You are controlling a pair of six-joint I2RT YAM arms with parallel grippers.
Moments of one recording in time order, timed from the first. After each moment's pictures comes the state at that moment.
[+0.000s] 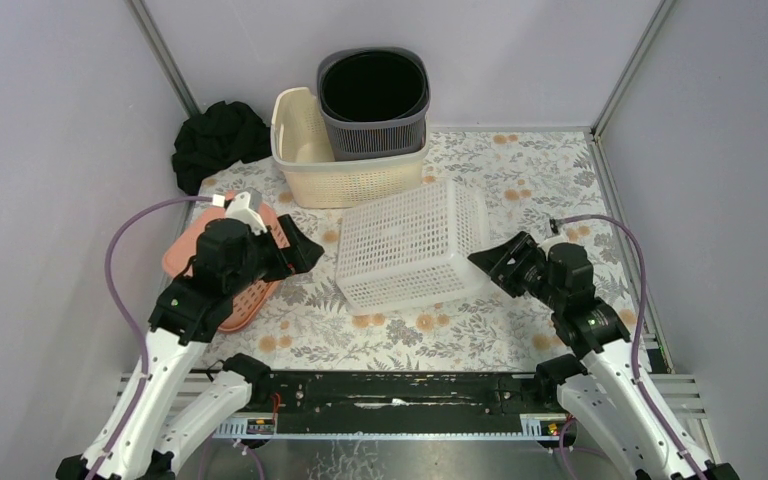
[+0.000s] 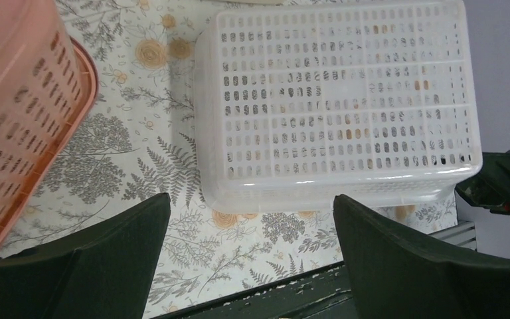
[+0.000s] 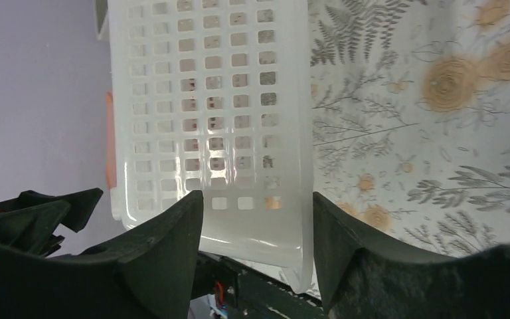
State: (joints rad) left arm -0.39 0.72 0.99 -0.78 0.06 -0.59; right arm 0.33 0.61 0.54 -0.36 -0.24 1.02
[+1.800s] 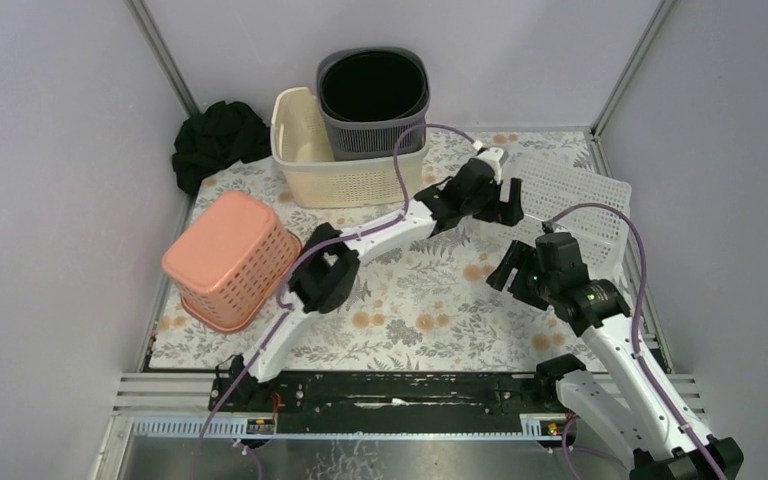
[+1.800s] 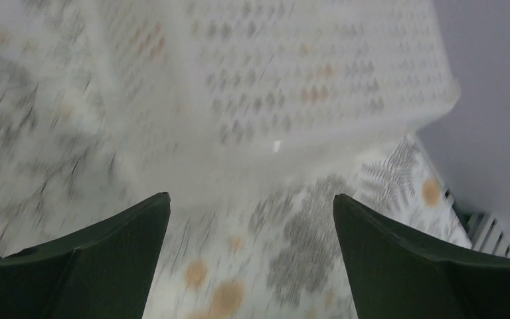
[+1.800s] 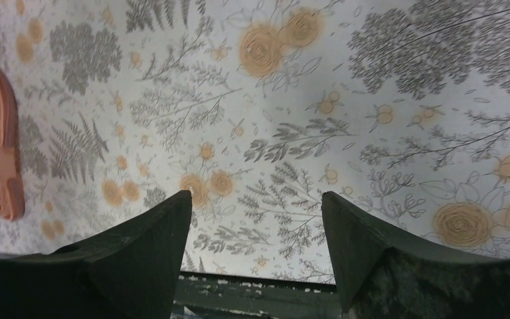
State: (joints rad) left arm -0.86 2.47 2.23 -0.19 0.05 -0.53; right arm 0.32 0.74 0.70 -0.81 -0.05 0.68
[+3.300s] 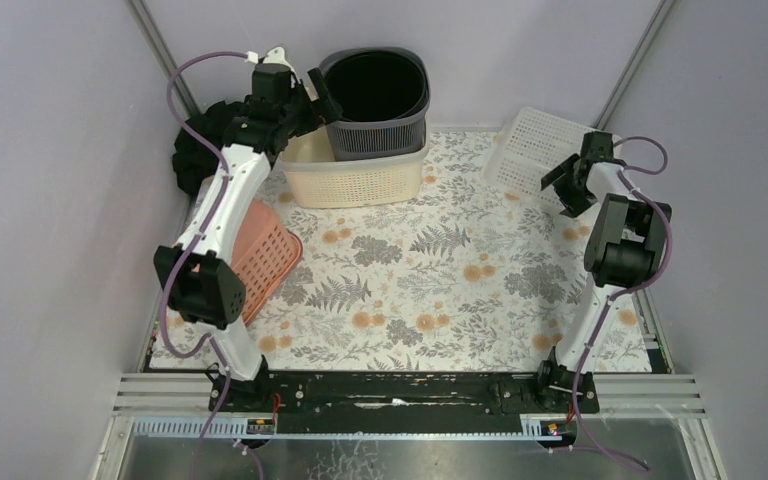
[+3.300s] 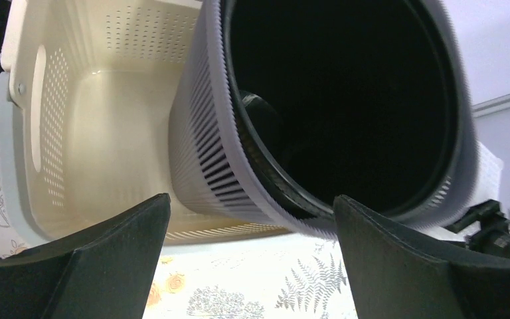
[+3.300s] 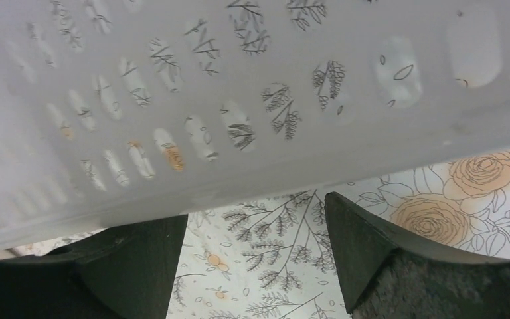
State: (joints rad) left arm -0.19 1.72 1.81 -0.50 0.03 -0.52; right arm -0.24 2.08 1.56 -0.55 0.01 0.71
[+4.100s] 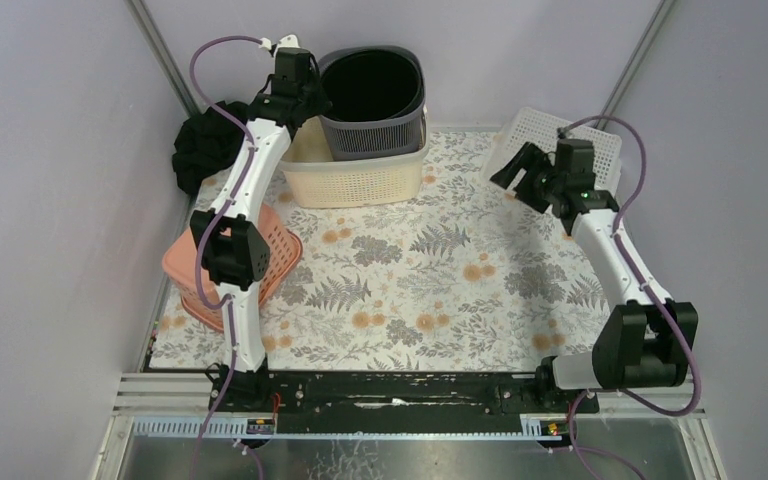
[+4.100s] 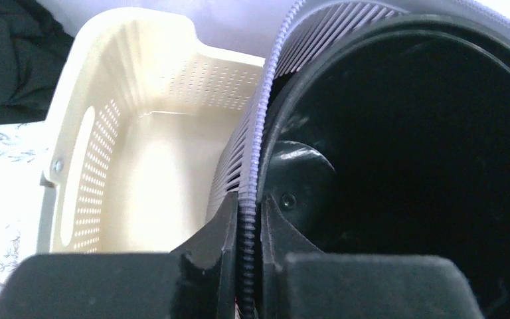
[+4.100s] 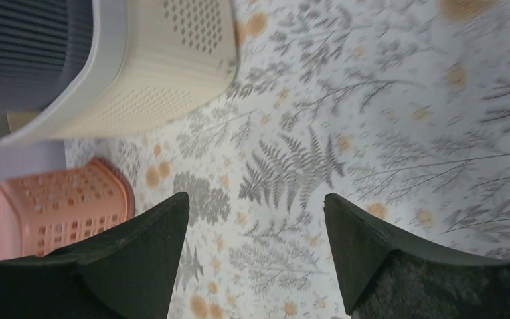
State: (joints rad) left arm -0.18 2.10 2.24 -0.62 -0.16 -0.48; right arm 0.07 1.37 1.11 -0.36 -0.24 0.61
